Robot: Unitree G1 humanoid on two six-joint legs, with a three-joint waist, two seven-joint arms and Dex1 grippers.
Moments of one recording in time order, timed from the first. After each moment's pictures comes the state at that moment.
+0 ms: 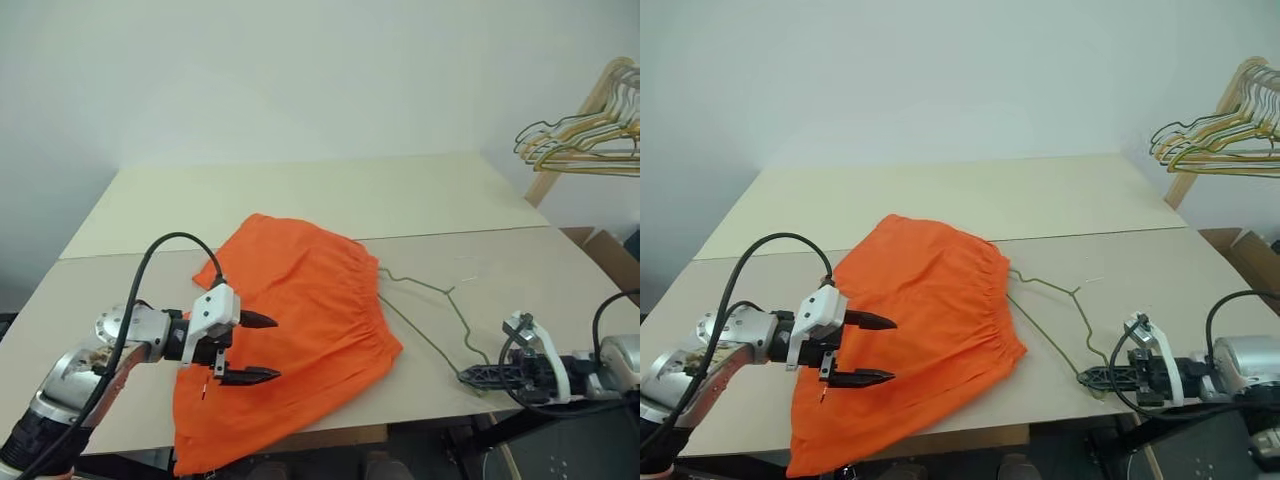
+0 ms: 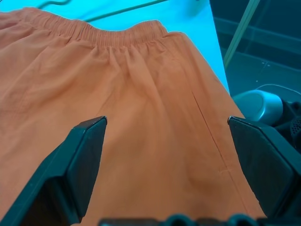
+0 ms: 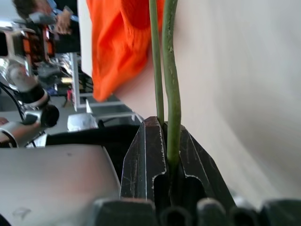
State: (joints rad) left arm -0.12 0.87 -0.07 -0.38 -0.47 0.47 -1.19; right arm -0.34 -0.96 0.15 0.43 0.70 1.32 1.46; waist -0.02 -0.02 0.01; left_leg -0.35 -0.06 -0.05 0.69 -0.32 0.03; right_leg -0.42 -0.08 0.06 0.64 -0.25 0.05
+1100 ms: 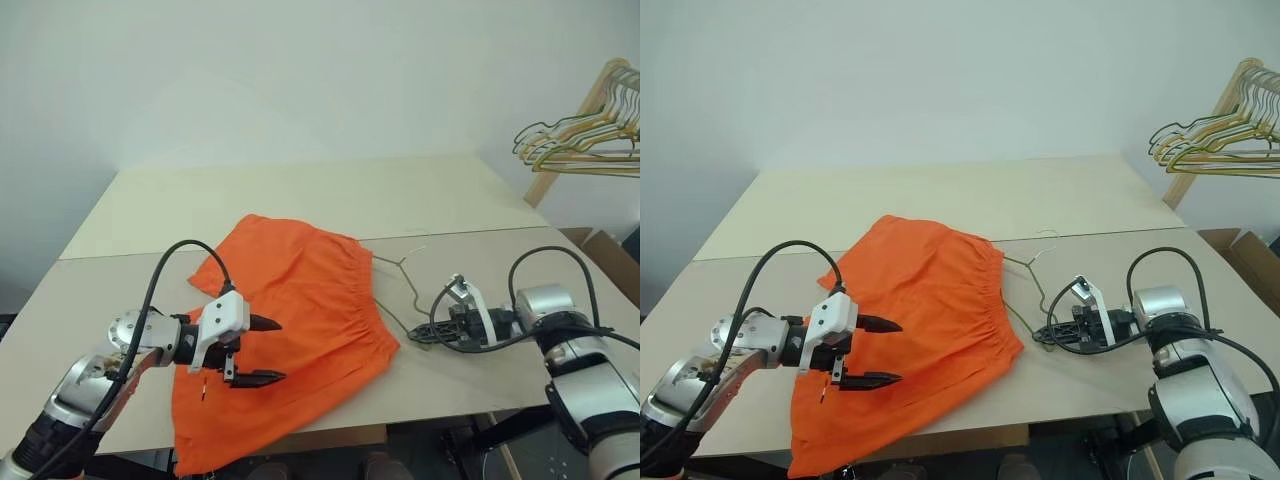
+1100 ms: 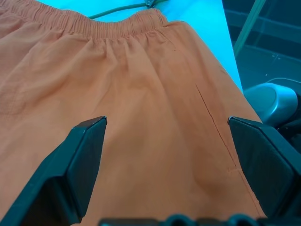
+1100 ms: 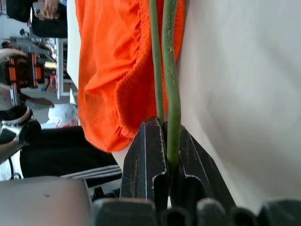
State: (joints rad) left arm -0.11 0.84 -0.11 -0.38 -0.41 0.46 -1.14; right arm -0.80 -0.67 0.33 0.97 0.39 1.08 1.54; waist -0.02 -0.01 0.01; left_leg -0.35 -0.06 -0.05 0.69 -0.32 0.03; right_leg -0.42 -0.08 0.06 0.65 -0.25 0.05
